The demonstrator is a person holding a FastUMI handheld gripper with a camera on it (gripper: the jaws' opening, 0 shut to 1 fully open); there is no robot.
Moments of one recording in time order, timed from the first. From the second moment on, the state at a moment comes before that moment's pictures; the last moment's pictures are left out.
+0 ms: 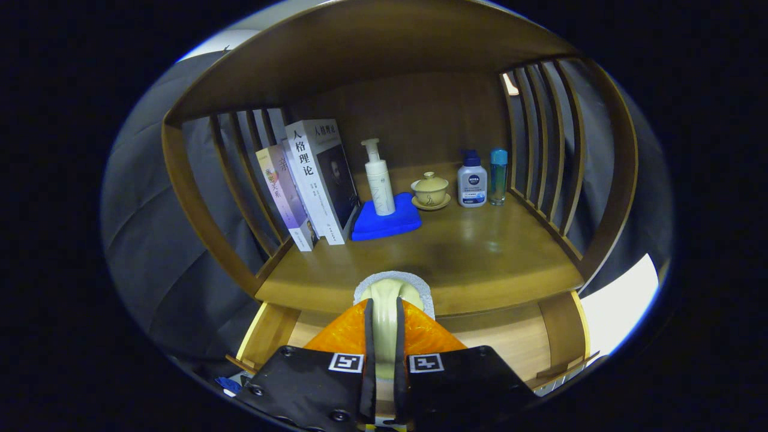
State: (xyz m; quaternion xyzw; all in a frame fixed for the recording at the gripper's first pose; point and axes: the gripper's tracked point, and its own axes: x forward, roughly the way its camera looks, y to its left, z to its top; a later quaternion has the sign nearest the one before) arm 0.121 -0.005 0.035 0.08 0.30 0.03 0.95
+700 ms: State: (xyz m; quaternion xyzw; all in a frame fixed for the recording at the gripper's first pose) arm 0.217 -0.018 0.008 0.09 0.30 -0.02 0.95
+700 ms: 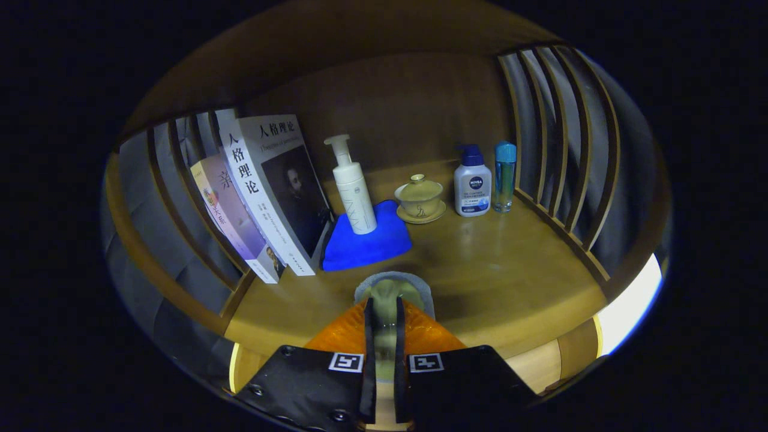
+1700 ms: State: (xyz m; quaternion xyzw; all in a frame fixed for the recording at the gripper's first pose) arm 0.121 -0.004 0.055 0.00 0.14 0.01 0.99
